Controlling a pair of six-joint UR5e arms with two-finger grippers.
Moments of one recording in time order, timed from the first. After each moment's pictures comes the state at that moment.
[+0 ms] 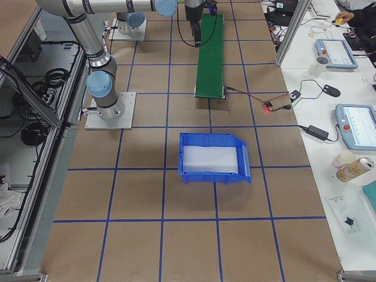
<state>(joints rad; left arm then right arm) -0.96 -1.81 -1.58 -1.33 1.68 0.50 1.64 -1.66 1.68 -1.68 -1.62 -0.06</state>
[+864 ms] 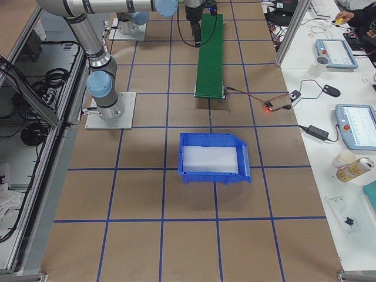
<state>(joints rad) -0.75 -1.99 -1.74 -1.00 1.66 0.81 1.64 -1.66 1.68 -1.68 -1.62 -0.06</state>
